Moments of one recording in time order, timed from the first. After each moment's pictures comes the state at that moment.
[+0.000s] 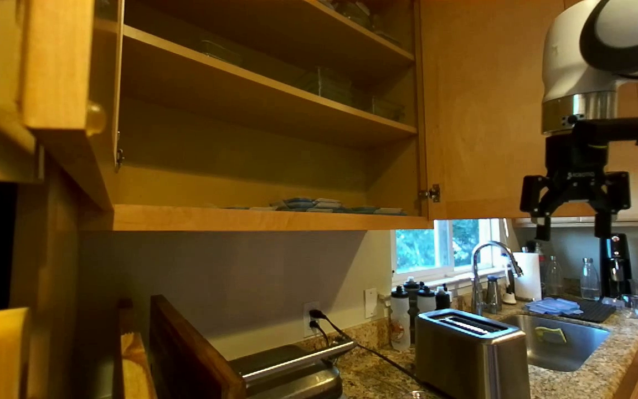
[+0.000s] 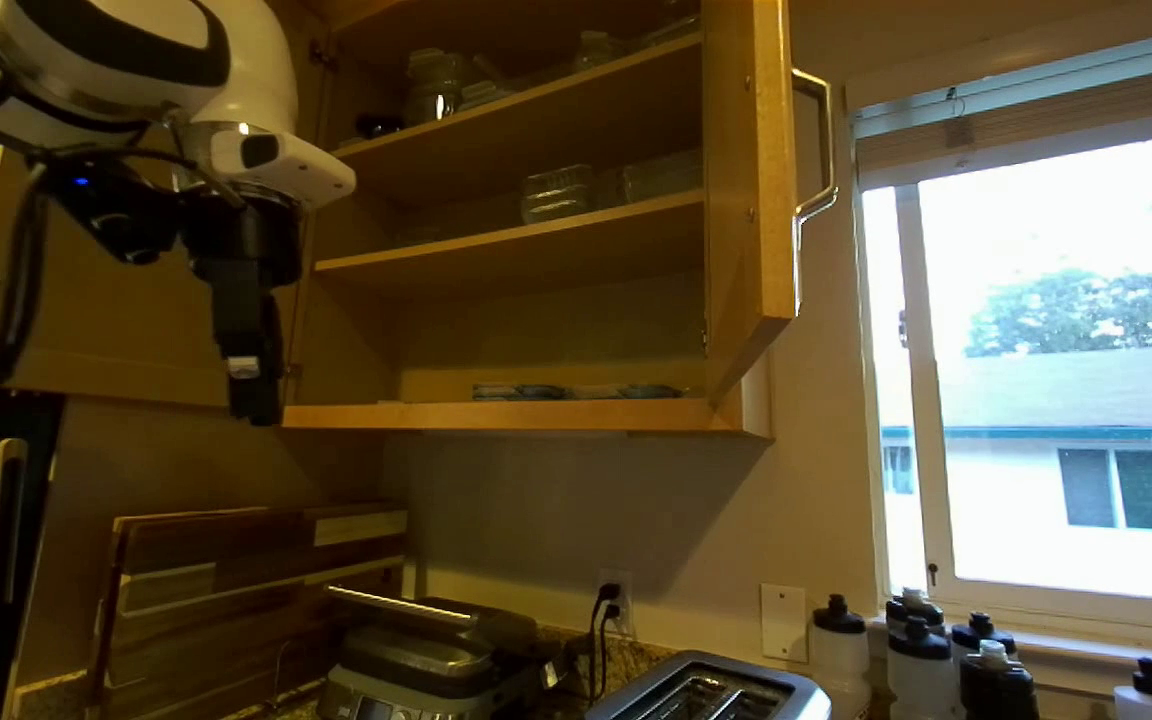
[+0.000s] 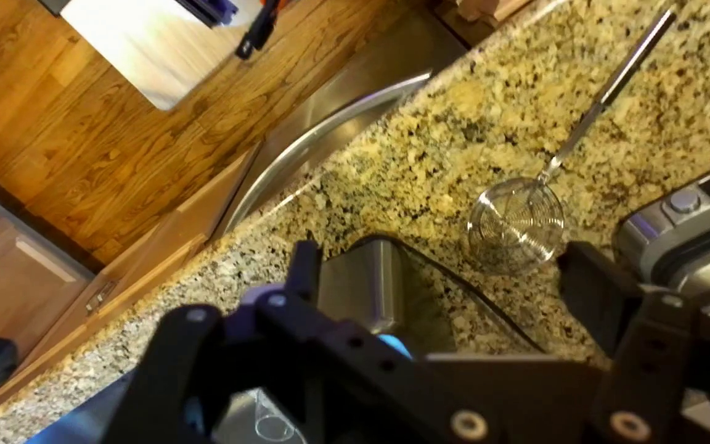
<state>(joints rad) -0.21 -1.04 0.10 -2.39 -0.03 1.51 0.54</state>
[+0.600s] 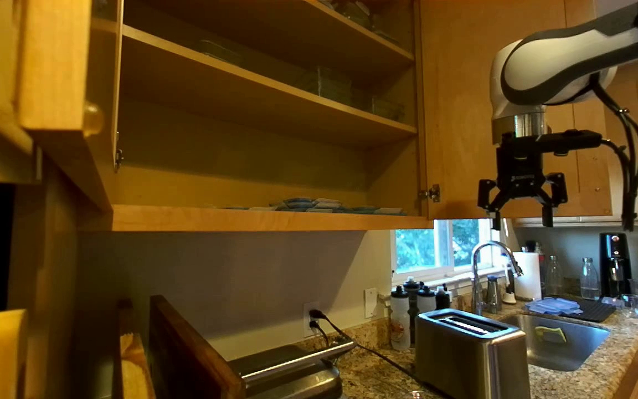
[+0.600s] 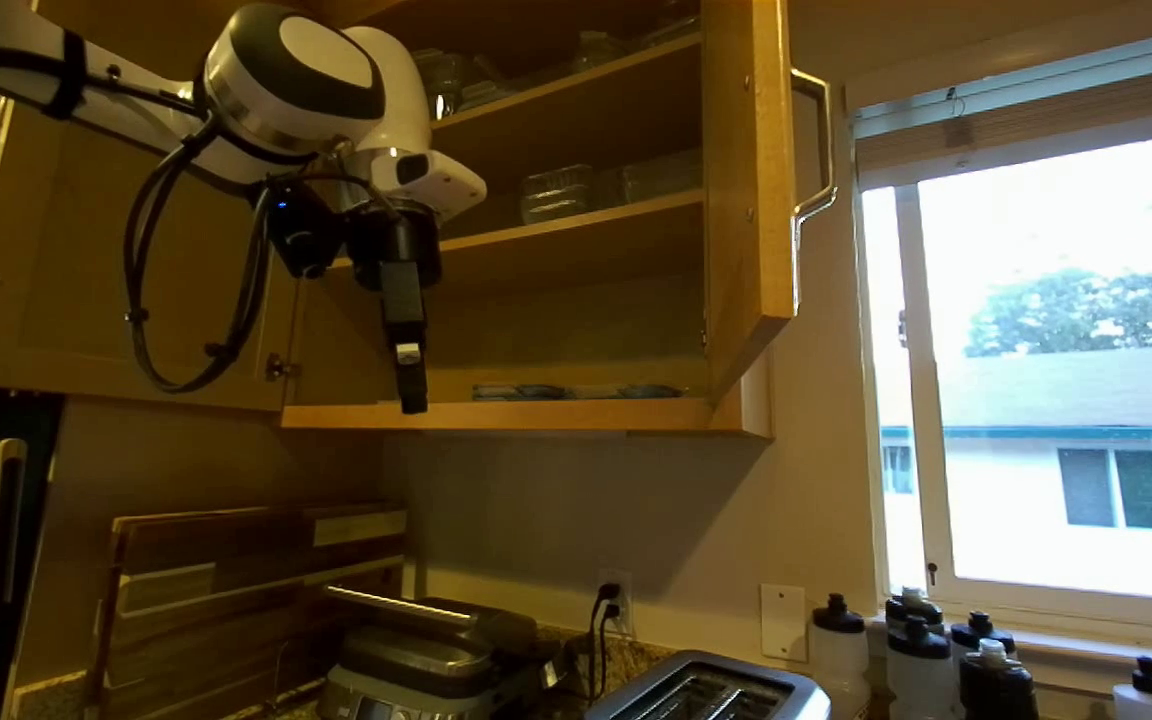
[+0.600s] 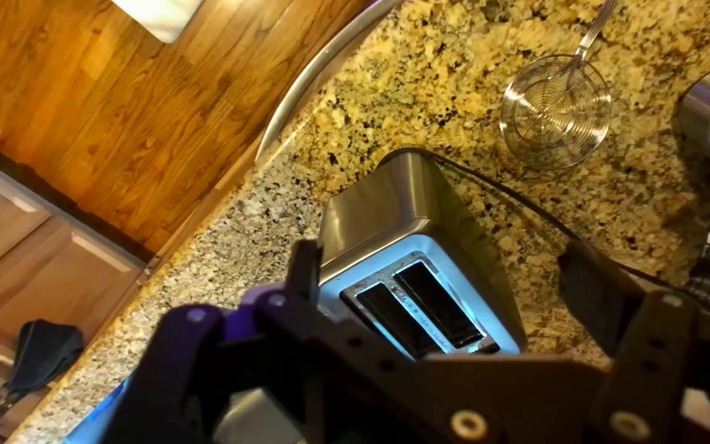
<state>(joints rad) -0.31 -0.71 0.08 -2.18 -0.11 1.61 0.58</state>
